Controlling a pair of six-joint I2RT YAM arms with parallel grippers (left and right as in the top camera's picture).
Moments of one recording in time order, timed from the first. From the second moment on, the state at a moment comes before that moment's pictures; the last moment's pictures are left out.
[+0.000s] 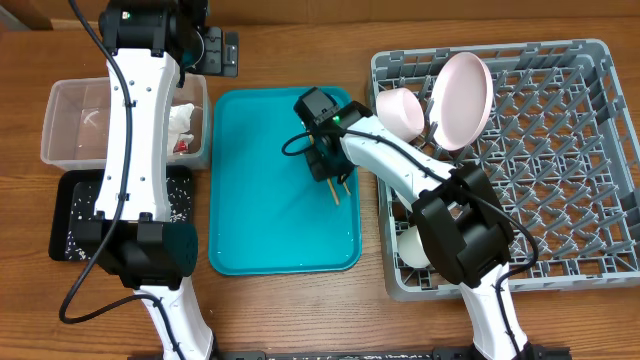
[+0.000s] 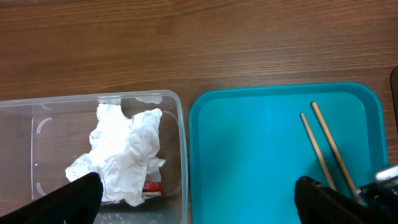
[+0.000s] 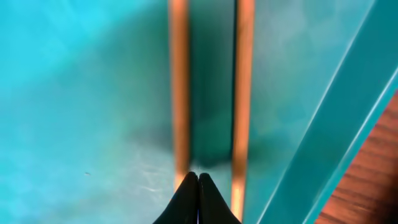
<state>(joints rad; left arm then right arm) -0.06 2.06 2.33 -1.31 -0.09 -0.02 0.63 2.25 1.78 -0.90 0.01 0.28</state>
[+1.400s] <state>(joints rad) -0.06 2.06 2.33 -1.31 -0.09 -0.02 0.54 2.31 1.80 -0.65 0.12 0.19</state>
